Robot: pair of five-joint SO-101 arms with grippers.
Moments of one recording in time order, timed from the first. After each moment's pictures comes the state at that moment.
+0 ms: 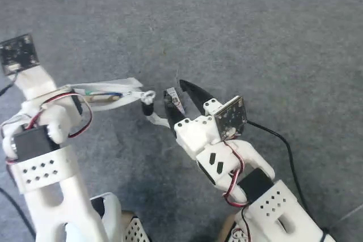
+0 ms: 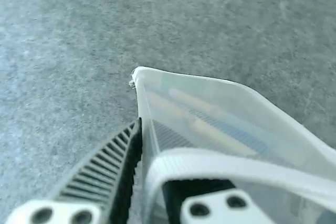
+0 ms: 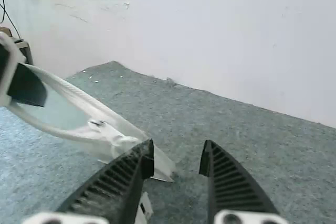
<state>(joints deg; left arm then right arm) -27.0 -47.0 34.1 74.6 8.5 -41.2 -68.1 73.0 10.5 -5.7</state>
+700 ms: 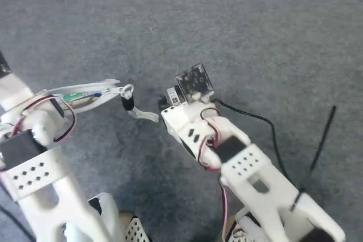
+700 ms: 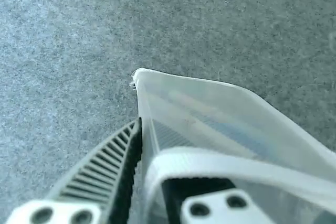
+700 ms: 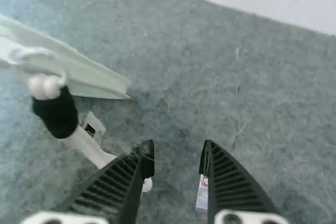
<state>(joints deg) -35.3 -47.0 34.1 74.6 10.2 -40.0 -34.9 56.4 17.1 -5.7</state>
